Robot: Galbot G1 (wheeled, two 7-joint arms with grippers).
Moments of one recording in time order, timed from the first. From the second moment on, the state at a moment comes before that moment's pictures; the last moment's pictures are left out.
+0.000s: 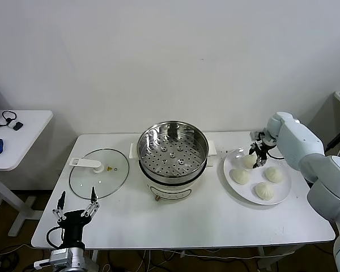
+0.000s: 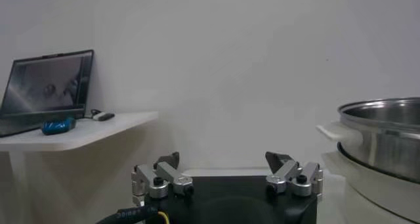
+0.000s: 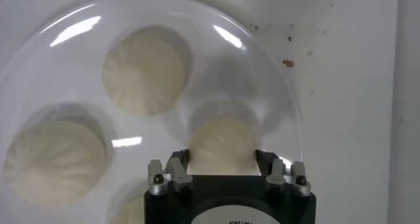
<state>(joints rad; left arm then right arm) 1.70 -1.61 -0.67 -2.06 0.02 -0.10 -0.08 0.13 1.10 -0.77 0.30 -0.23 0.21 -1.11</state>
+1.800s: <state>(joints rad) 1.70 -1.61 -0.66 -2.08 0.02 -0.10 -0.09 0.61 1.40 -1.50 0.63 0.11 0.82 -0.89</state>
